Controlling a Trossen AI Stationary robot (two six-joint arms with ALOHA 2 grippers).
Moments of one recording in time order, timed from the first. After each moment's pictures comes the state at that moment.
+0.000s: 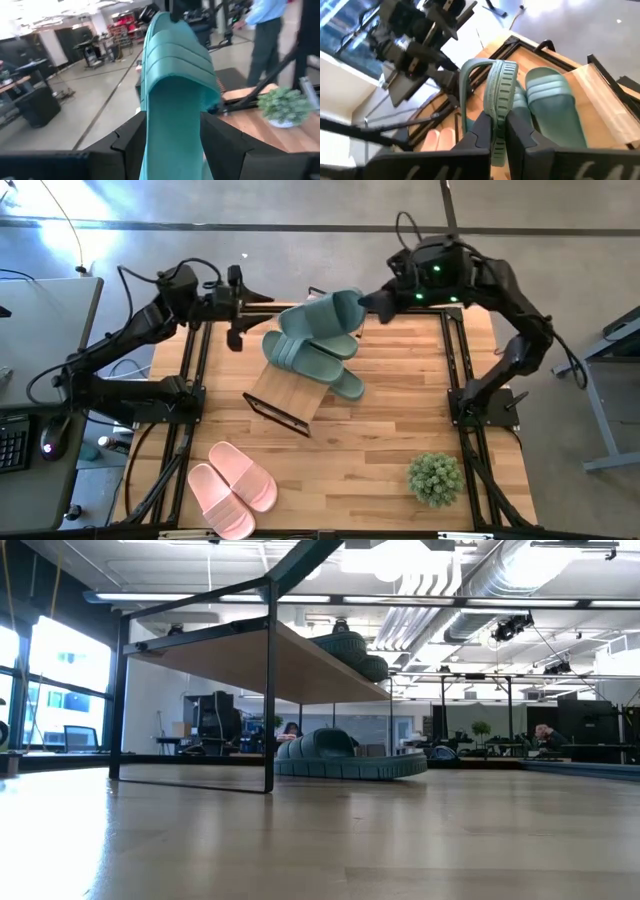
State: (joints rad) left arm 0.69 0.97 1.10 -0.21 0.50 0.30; right arm -0.24 1.58 2.26 -1.18 -0.03 0.59
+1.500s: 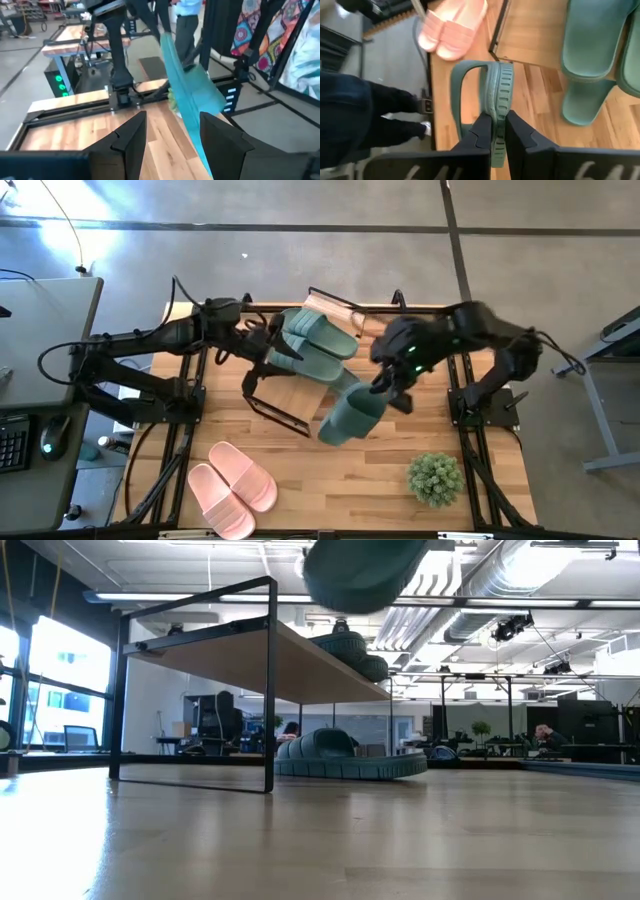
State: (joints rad) left arm 0.28 1.15 1.15 -0.23 0.46 0.15; right arm 0.13 1.67 2.26 -1.51 -0.13 0.38
